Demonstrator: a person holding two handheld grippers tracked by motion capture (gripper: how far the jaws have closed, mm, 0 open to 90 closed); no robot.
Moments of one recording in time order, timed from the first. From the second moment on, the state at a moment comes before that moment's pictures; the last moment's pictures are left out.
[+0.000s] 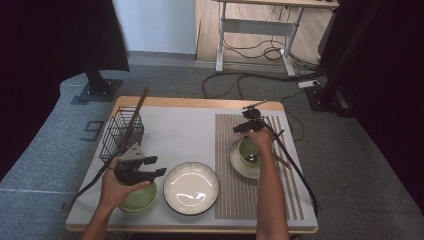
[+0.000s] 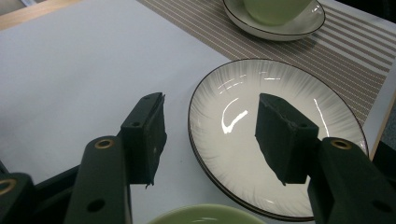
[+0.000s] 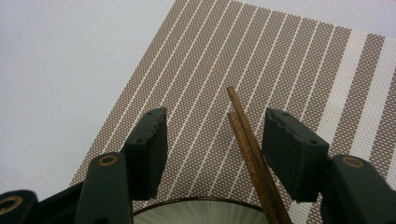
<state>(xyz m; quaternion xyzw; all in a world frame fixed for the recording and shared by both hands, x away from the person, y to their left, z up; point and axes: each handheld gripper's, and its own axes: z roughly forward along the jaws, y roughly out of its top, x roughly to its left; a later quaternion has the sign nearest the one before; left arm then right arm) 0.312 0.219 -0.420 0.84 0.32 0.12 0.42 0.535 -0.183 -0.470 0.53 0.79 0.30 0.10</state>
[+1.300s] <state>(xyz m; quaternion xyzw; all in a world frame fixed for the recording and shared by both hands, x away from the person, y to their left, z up) 0.311 0.217 -0.419 0.84 0.32 0.12 0.42 0.535 -0.182 -0.467 0.53 0.78 0.30 0.11</state>
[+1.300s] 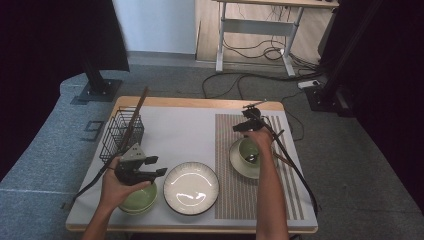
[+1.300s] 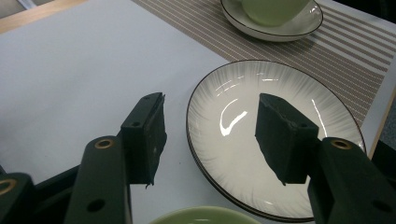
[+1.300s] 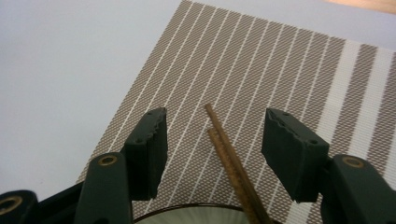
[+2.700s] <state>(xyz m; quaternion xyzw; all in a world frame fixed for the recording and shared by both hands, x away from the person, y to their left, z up) 0.310 0.217 -0.418 0.84 0.32 0.12 0.42 0.547 -0.197 -0.475 0.59 0.76 0.23 0.17</state>
